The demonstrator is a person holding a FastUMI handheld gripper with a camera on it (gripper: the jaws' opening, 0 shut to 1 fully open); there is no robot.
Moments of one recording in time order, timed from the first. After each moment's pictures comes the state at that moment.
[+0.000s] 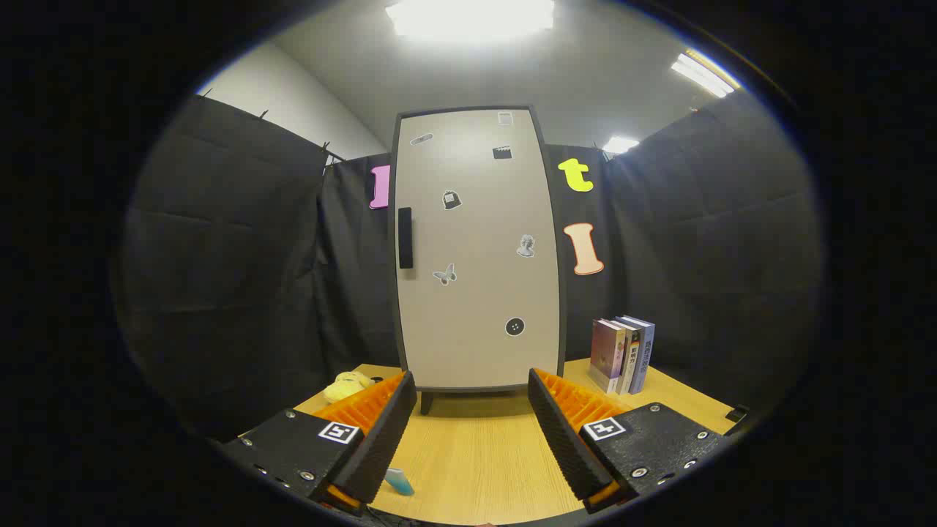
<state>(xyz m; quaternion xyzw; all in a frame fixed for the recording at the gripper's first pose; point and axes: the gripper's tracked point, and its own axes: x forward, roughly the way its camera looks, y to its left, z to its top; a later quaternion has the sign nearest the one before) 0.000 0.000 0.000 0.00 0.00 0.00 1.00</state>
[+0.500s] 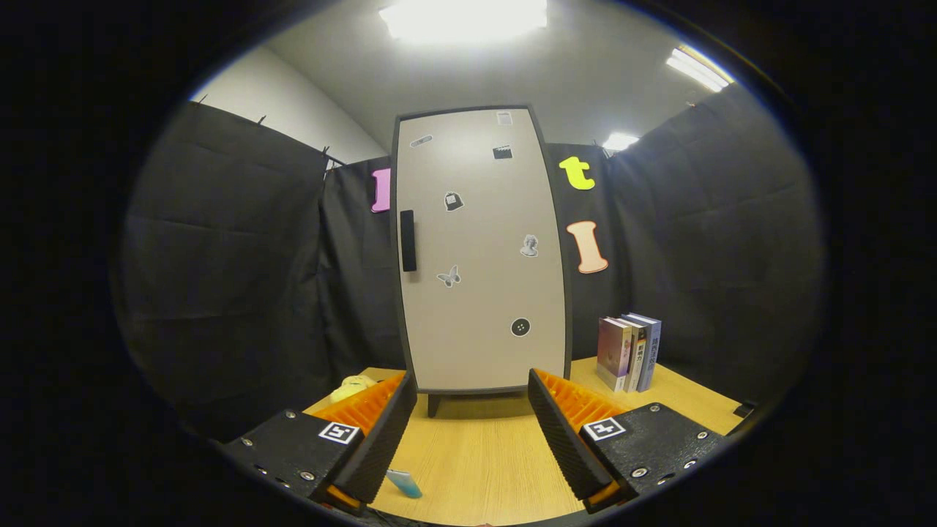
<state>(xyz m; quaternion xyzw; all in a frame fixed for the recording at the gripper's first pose) 0.002 0.000 -0.001 0.01 0.00 0.00 1.00</state>
